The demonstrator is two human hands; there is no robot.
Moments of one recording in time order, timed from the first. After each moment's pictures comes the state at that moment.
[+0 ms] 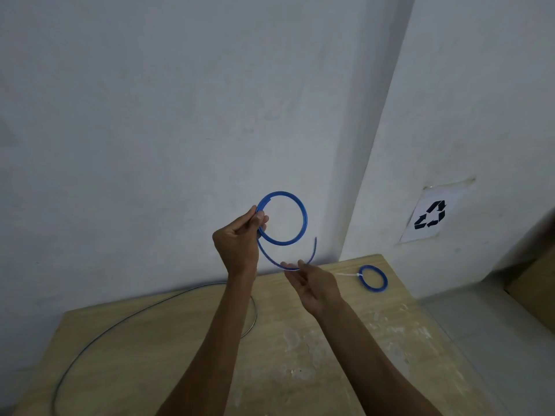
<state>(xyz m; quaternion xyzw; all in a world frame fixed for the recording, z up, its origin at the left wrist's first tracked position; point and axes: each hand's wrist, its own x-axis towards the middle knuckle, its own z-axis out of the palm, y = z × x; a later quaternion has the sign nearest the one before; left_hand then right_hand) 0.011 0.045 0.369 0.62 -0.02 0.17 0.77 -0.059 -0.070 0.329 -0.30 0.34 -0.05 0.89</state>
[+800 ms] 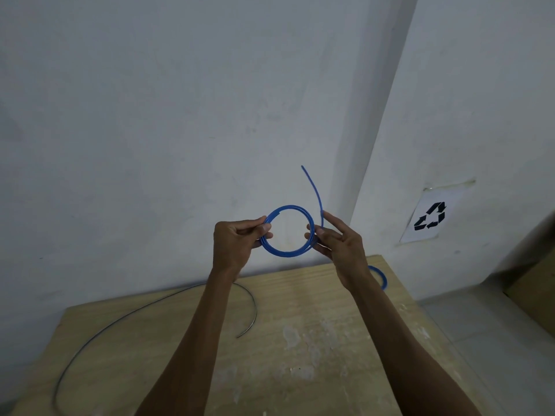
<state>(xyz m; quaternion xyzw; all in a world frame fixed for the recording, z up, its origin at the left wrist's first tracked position) 0.017 0.077 0.371 0.69 -0.13 0.01 0.71 -0.058 -0.126 0.366 -0.61 0.11 -0.18 0.76</state>
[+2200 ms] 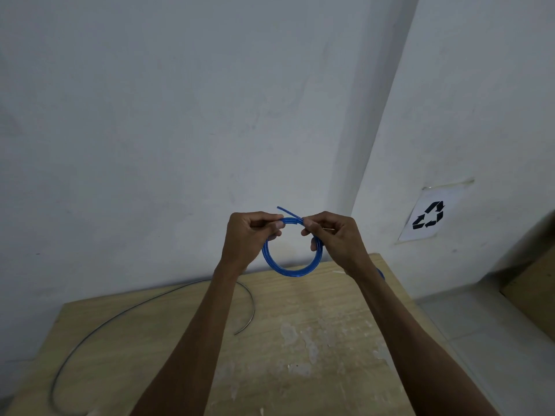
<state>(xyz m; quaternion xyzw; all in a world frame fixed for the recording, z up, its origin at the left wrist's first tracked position) 0.014 0.064 0.383 0.70 -0.21 -0.02 0.68 -0.053 -0.135 0.383 -0.79 0.00 -0.19 0.59</state>
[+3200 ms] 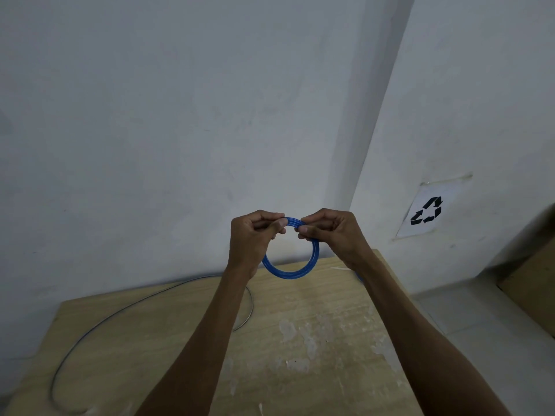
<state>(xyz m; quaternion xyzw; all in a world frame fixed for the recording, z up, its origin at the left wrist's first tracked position) 0.000 0.047 0.375 0.67 -0.17 0.00 0.72 -0.051 -0.148 0.383 -0.74 -0.05 -0.13 0.66</state>
